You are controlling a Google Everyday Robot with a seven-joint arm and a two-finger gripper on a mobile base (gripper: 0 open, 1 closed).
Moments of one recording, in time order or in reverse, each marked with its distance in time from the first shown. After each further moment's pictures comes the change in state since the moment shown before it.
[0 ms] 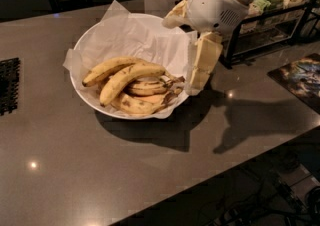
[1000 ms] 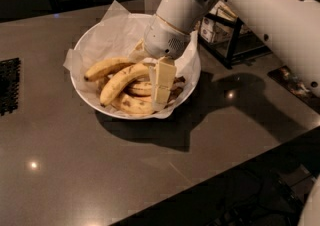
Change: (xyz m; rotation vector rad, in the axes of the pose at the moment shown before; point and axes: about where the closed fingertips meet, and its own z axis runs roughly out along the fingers) arm -0.020 -0.012 0.111 -0.291 -0.042 -0.026
